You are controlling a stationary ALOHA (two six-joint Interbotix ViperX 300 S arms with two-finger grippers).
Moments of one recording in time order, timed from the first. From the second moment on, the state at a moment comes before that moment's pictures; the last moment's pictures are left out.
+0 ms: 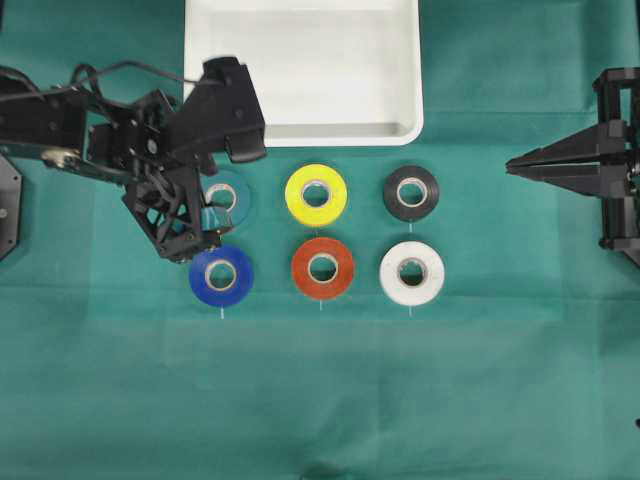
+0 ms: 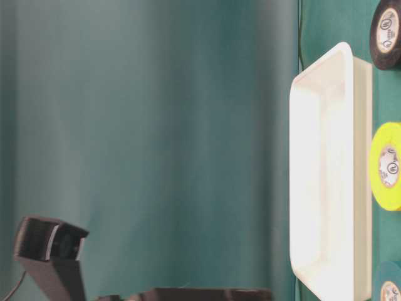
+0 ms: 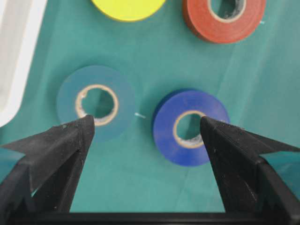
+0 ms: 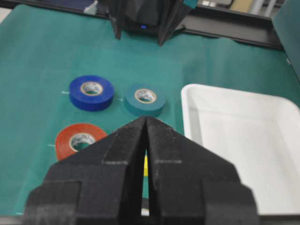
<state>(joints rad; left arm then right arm) -0.02 -0.21 0.51 -0.01 0.80 -0.35 0.00 -0.92 1.16 0.00 -0.09 0.00</state>
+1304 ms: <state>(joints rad) -0.02 -0.04 0.67 -0.01 0.51 -0.44 0.00 -0.89 1.16 0.00 -0.10 0.00</state>
